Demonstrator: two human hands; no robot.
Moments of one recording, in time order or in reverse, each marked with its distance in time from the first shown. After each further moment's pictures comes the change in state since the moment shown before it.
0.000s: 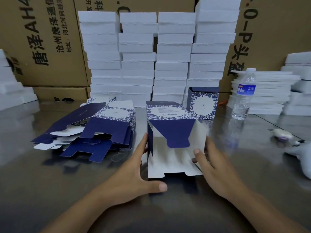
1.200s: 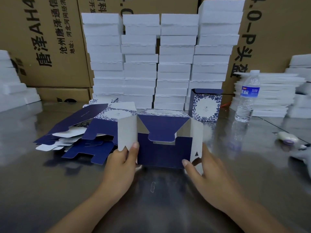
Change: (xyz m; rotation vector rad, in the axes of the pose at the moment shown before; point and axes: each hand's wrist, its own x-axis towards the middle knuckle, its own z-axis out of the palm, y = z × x) left_hand 0.009 0.015 0.000 -0.112 0.693 -0.120; right_hand -0.008 -0.023 0.008 -0.233 -0.009 -0.070
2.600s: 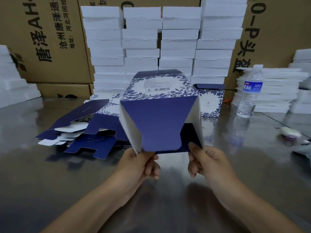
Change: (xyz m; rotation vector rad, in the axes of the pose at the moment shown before) left_hand -0.014 0.021 0.008 -0.611 -0.327 -0.362; right_hand 0.007 -0.027 0.006 0.947 0.007 0.344
